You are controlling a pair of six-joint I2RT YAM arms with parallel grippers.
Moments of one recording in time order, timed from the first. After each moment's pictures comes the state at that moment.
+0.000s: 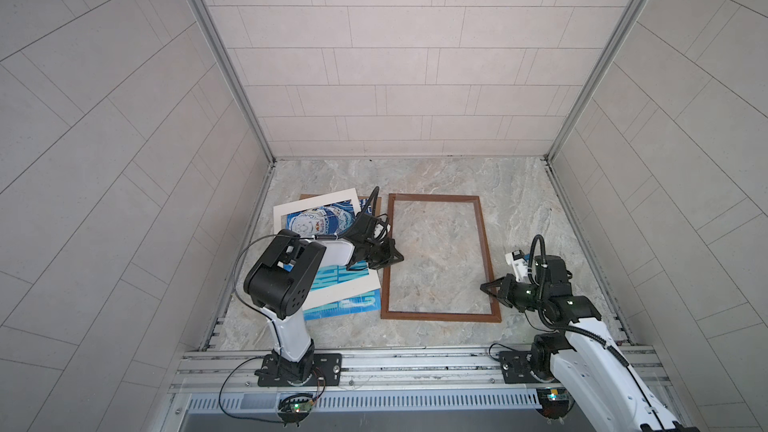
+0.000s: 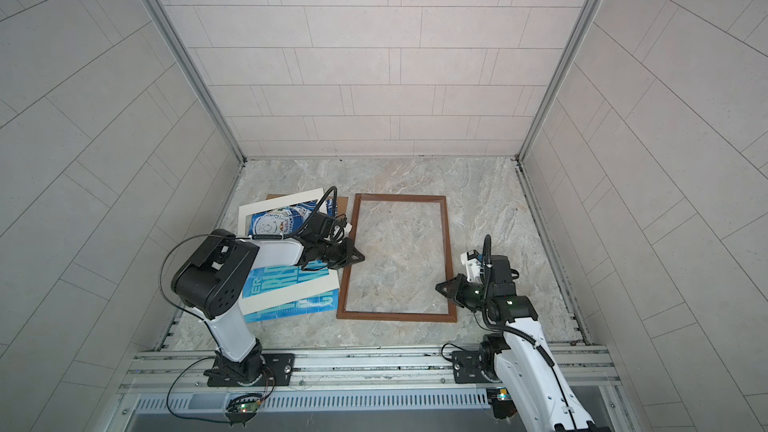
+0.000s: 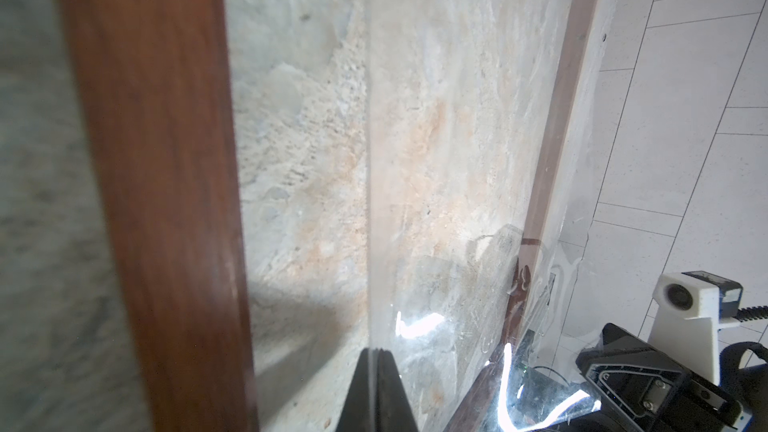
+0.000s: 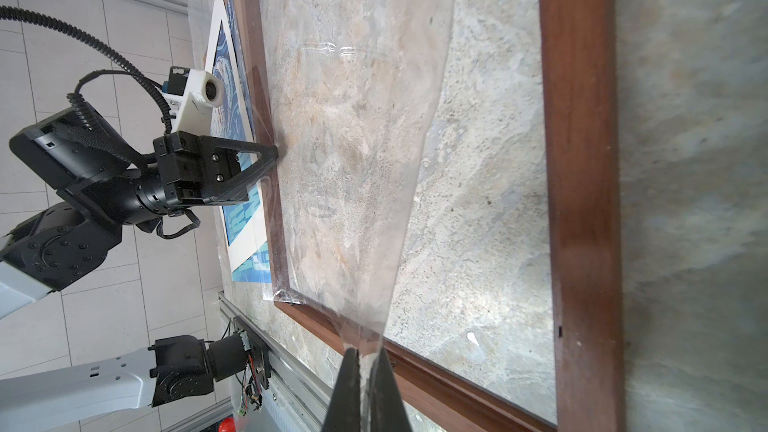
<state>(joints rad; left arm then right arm) -0.44 1.78 0.79 0.04 0.64 -0.72 0.02 0.67 0.31 -0.56 -0.70 0.61</state>
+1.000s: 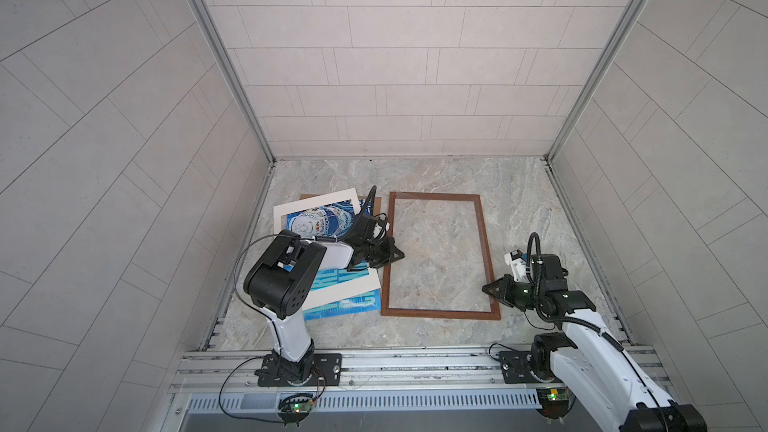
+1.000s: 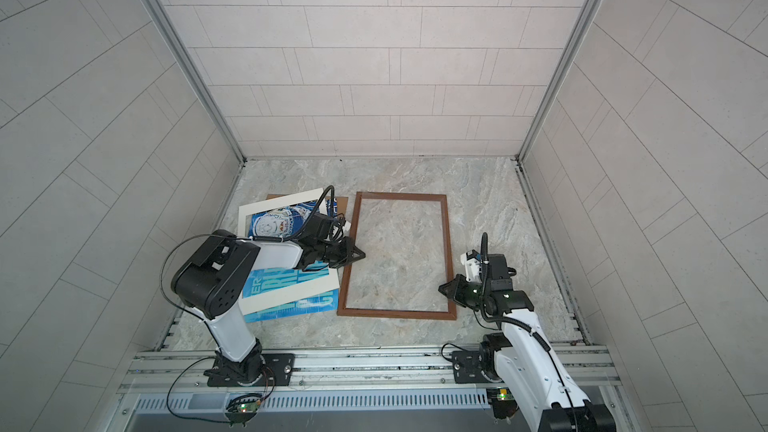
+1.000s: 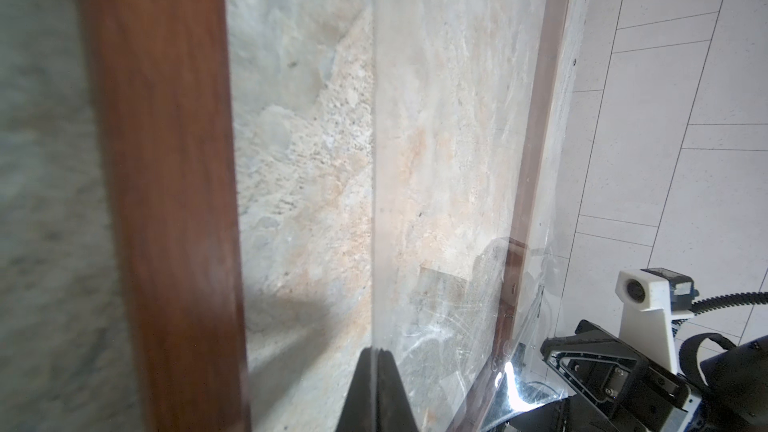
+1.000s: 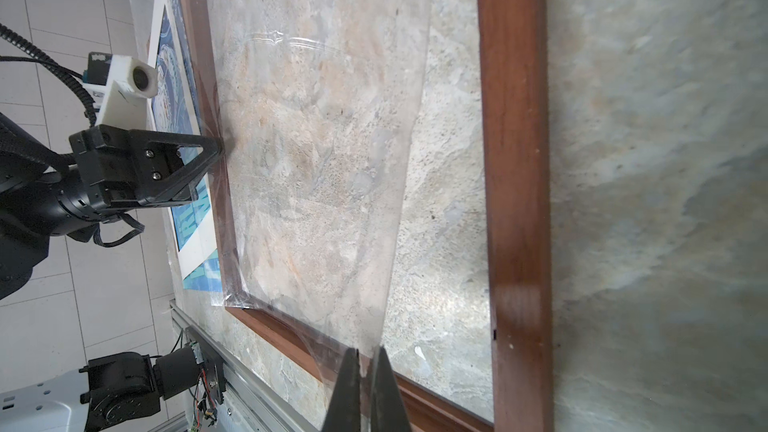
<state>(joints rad) -0.44 1.78 0.75 0.17 0.63 -0.77 0.02 0.76 0.31 -0.55 -0.62 0.52</state>
